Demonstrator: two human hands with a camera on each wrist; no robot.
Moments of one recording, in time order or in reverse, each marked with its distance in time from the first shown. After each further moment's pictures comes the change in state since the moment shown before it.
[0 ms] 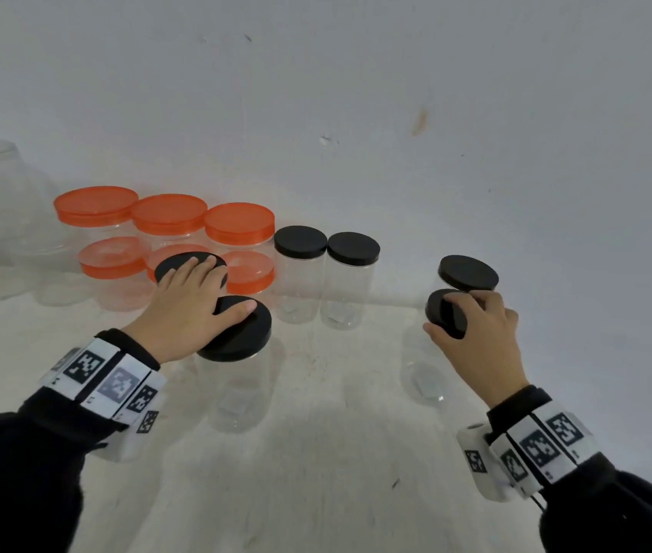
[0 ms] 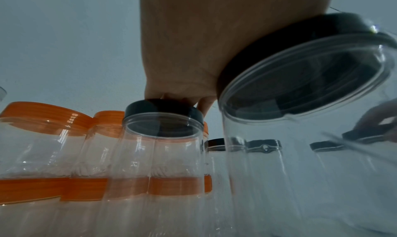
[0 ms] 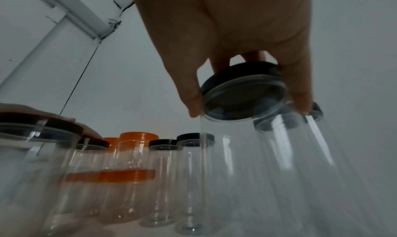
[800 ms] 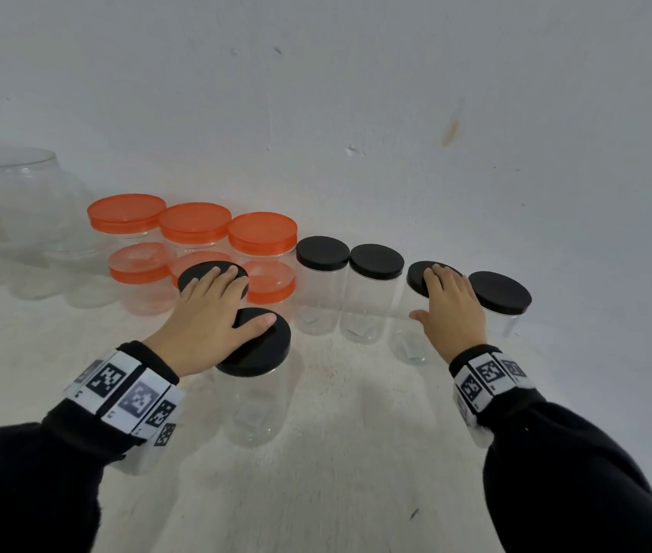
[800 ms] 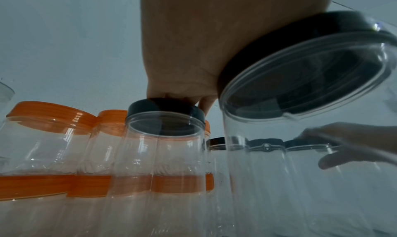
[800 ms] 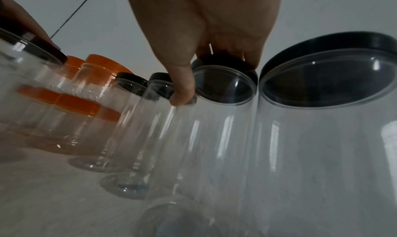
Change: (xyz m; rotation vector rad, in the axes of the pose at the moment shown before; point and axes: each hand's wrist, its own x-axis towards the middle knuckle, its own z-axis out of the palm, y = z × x) left_hand -0.002 0.002 -0.002 0.002 -0.006 -0.017; right_hand 0.074 -0.019 0.058 -0.337 -0.032 -0.335
